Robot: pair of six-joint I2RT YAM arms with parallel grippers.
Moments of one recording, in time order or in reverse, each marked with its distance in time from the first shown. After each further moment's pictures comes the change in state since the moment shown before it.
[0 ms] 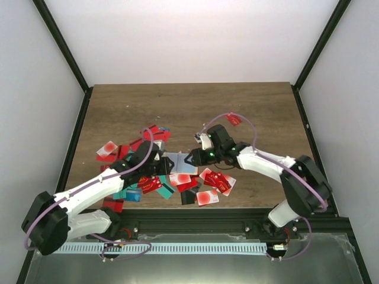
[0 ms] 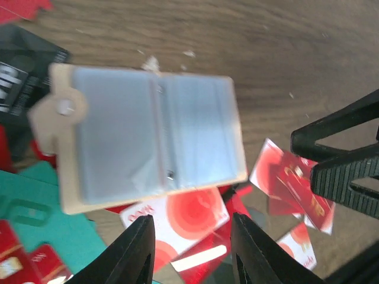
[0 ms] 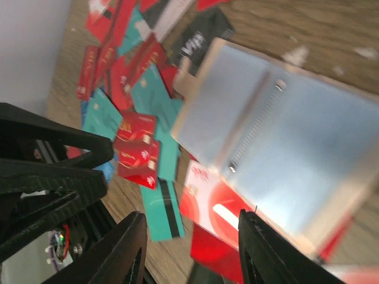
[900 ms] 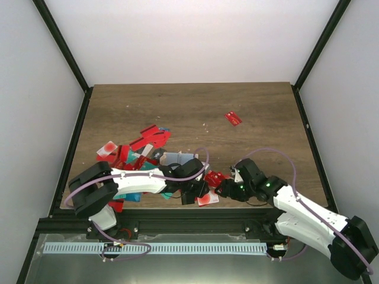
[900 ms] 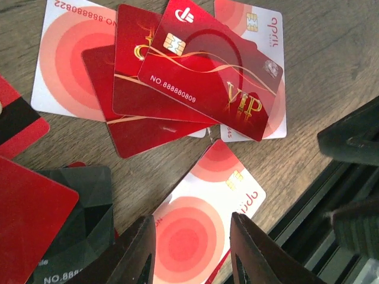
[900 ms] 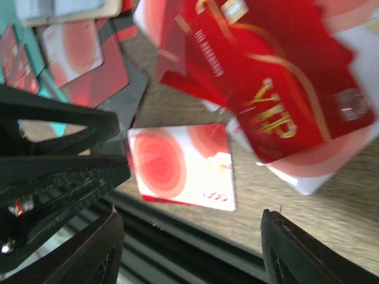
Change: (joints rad) left arm -0.437 0.477 0.205 0.138 0.080 0.042; right arm 0.000 -0.726 -0.513 -0.408 0.172 0.294
